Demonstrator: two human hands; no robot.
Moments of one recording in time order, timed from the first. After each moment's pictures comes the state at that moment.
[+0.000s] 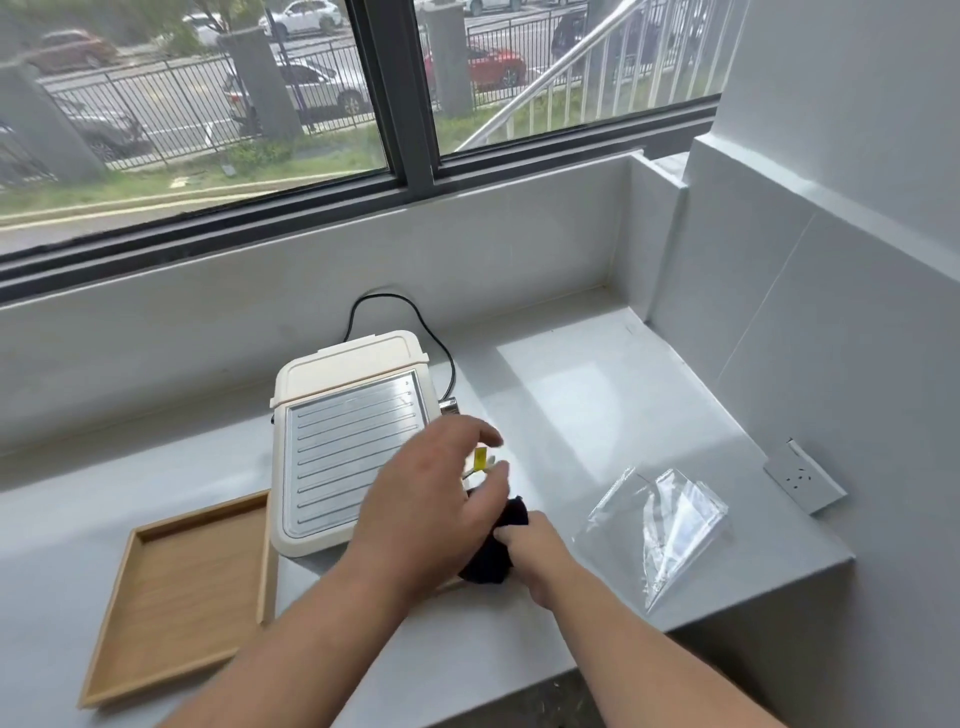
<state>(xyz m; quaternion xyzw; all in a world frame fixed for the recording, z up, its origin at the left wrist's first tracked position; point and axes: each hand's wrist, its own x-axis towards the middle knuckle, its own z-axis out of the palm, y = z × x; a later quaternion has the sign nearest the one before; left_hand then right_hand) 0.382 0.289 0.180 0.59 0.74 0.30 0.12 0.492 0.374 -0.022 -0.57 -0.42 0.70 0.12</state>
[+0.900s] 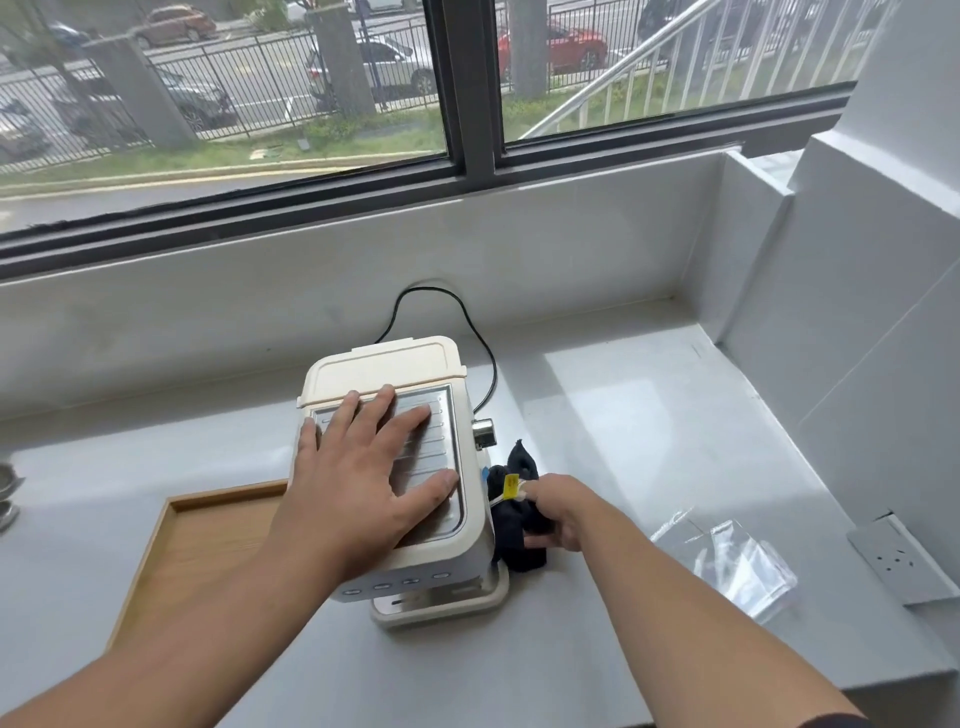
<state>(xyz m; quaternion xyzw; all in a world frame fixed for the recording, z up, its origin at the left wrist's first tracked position) 0.282 0.297 0.149 0.52 0.85 0.08 0.05 0.441 0.481 -0.027 -0.55 -0.42 0.73 -0.01</state>
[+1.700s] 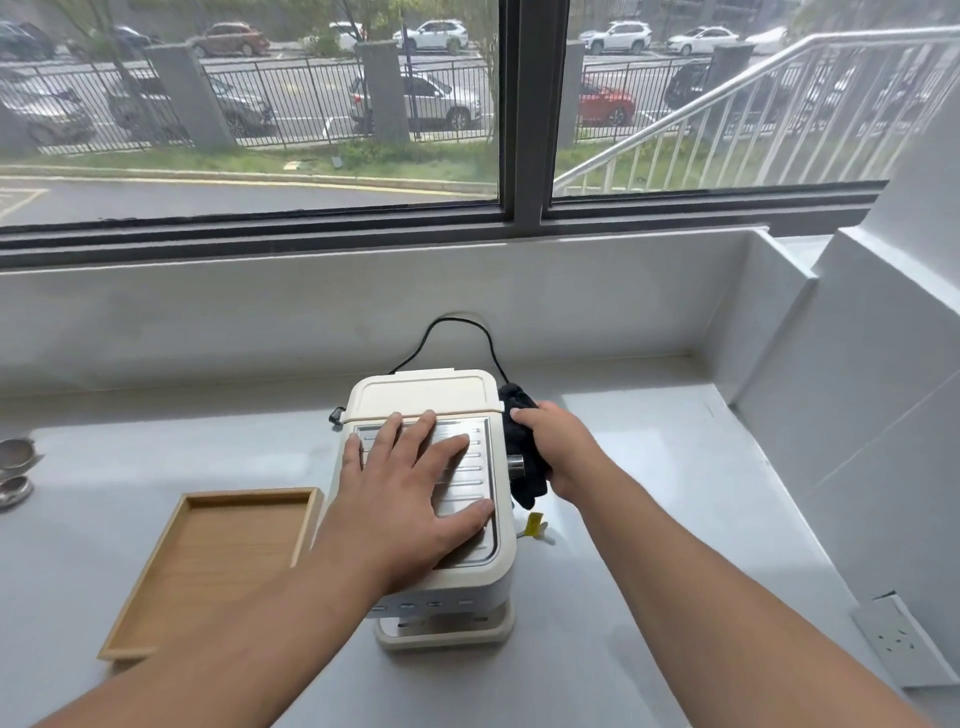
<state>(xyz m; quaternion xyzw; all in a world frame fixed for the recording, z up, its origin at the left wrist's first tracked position) 0.283 0.299 0.146 0.51 0.86 0.08 0.05 0.383 0.507 0.099 -0.45 -0.52 0.71 0.16</state>
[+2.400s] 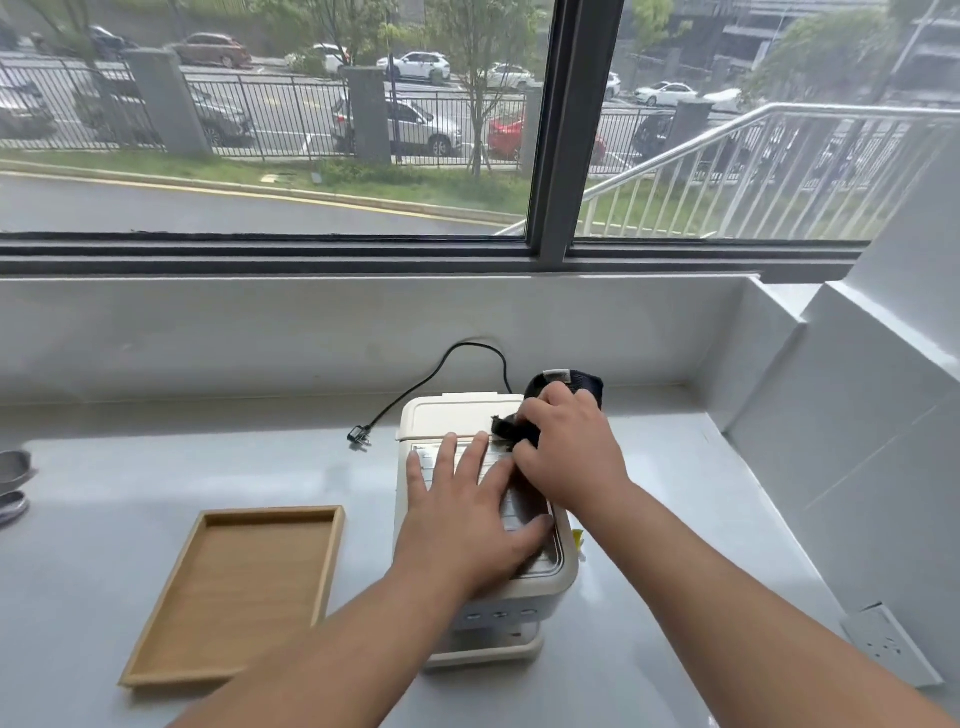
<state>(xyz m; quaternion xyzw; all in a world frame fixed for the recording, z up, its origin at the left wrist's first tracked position) 0.281 0.298 0.145 0.52 0.84 0.12 0.09 0.365 0.441 0.177 -0.36 -0.91 0.10 0.17</state>
